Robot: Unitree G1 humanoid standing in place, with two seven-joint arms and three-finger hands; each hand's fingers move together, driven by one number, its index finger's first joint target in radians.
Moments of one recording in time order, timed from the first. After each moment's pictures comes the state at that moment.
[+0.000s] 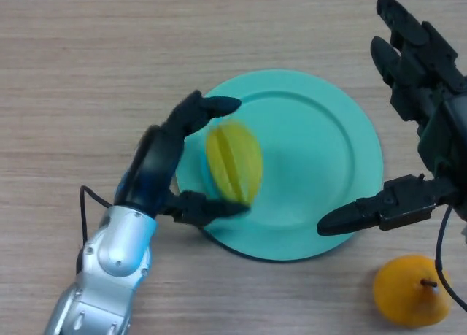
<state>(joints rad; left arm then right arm) -0.21 0.18 -0.21 -0.06 0.31 0.08 0.01 -0.11 -0.22 0.03 -0.73 0.01 0.49 0.14</state>
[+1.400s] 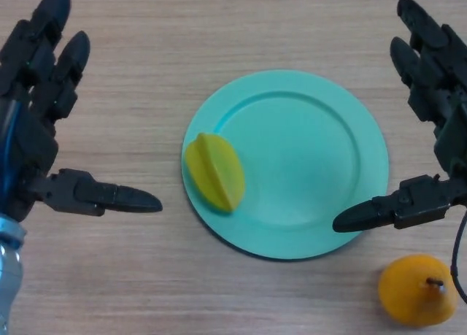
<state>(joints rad) -0.07 0.28 0.22 -0.60 -0.29 0.34 -0.12 -0.09 -0.23 -0.01 -0.67 0.01 0.41 0.15</state>
